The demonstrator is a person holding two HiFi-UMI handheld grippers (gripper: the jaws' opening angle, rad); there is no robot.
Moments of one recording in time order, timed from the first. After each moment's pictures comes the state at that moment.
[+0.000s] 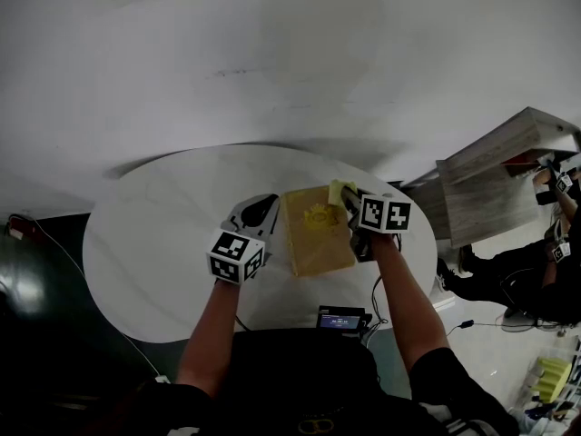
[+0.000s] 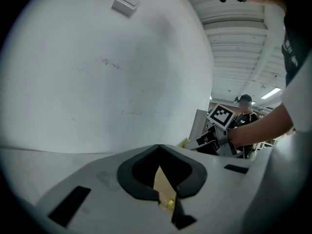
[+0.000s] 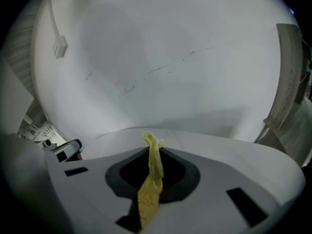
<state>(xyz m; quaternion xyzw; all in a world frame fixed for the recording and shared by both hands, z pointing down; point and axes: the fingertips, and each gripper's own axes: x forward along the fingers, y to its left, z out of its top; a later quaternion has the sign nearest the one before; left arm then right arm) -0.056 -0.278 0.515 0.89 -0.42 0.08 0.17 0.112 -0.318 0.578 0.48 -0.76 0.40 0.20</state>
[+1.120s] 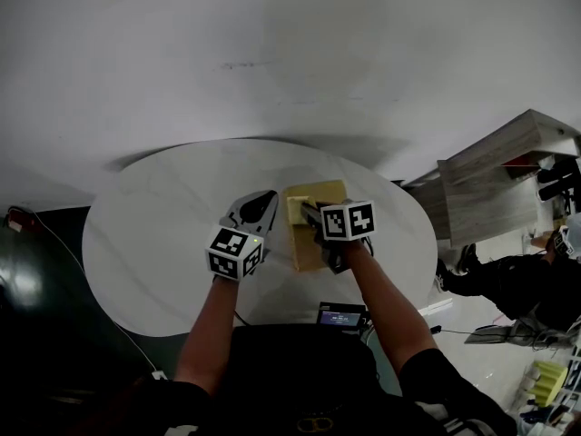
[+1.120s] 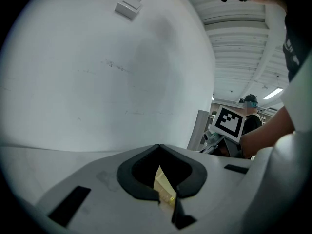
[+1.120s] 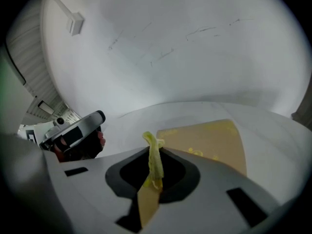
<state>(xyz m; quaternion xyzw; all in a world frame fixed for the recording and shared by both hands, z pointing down) -0.067 -0.273 0.516 0.88 -0.43 0.08 0.18 0.003 -0.266 0.599 0.34 -0.80 0.43 0.25</state>
